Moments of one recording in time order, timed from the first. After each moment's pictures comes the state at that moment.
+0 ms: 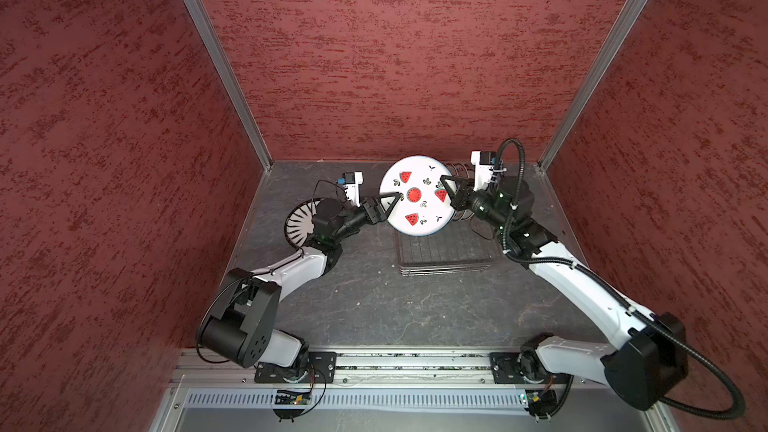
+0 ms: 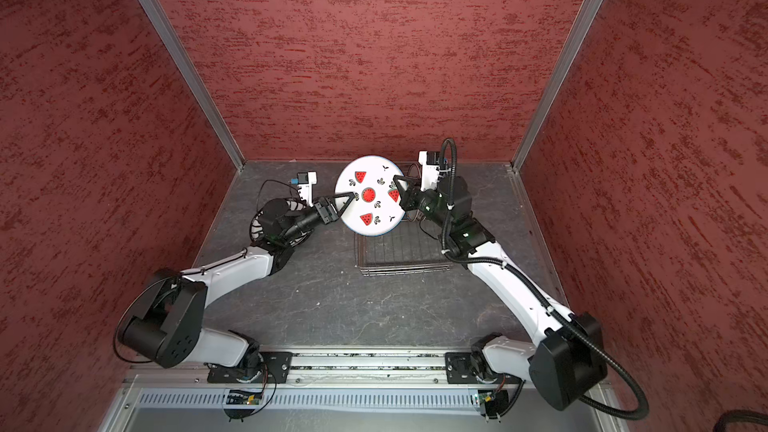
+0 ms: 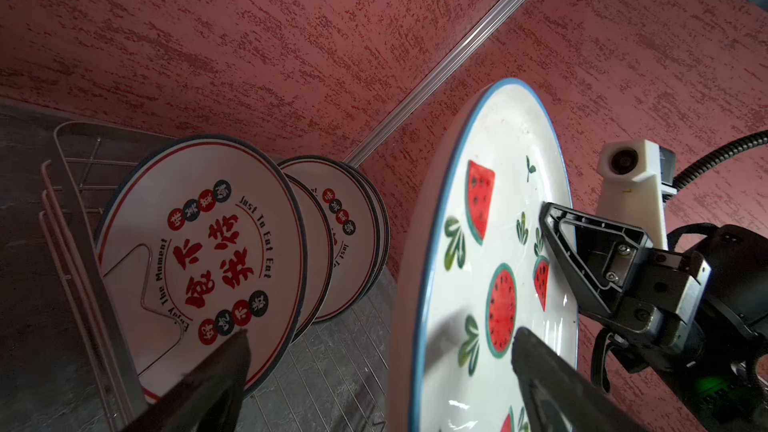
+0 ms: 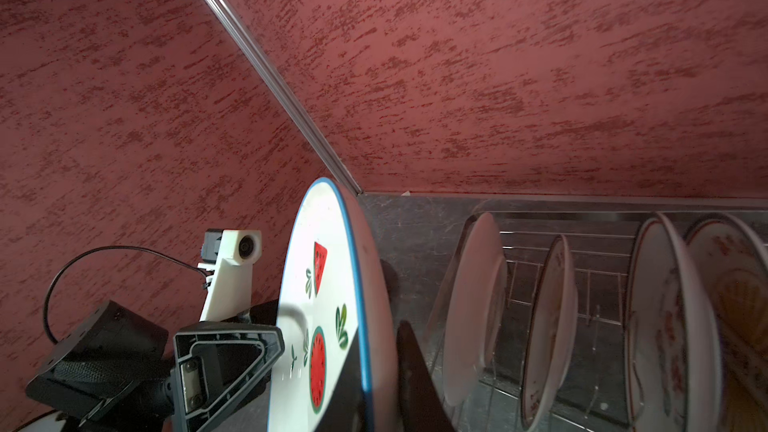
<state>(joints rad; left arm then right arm) -0.37 1.44 0.71 0.80 0.54 -0.85 0.45 1.26 1.02 0.18 -0.27 0.54</state>
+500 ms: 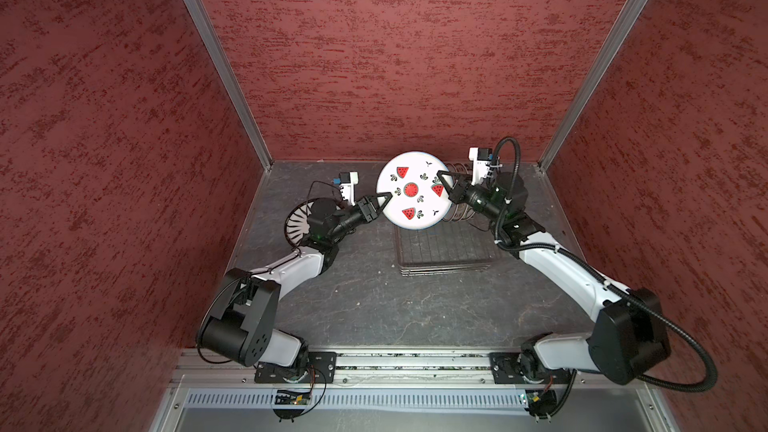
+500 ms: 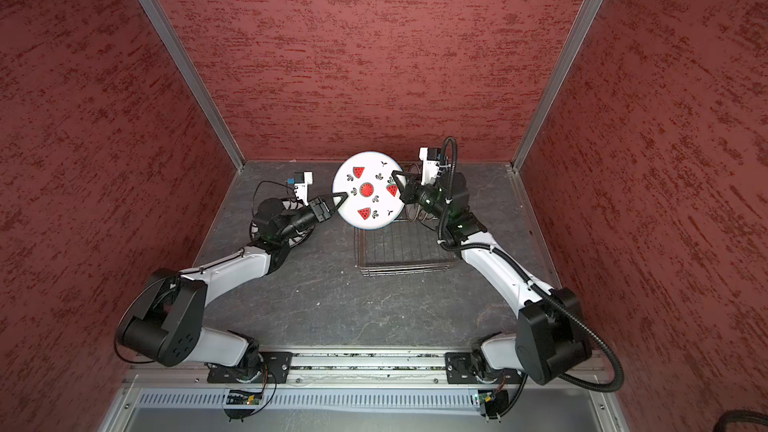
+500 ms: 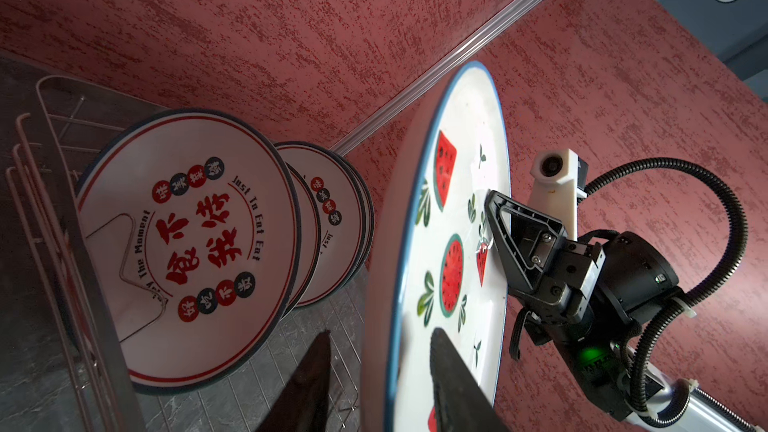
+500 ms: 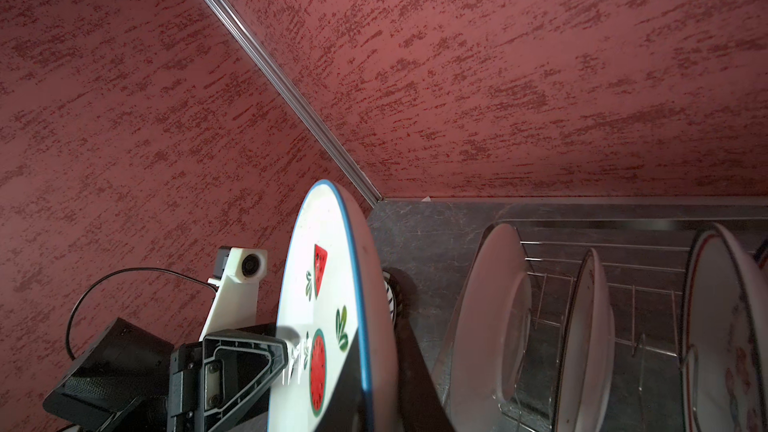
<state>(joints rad) -0.33 1.45 0.70 0.83 0.62 -0.99 0.38 1.37 1.01 0.35 -0.39 0.63</state>
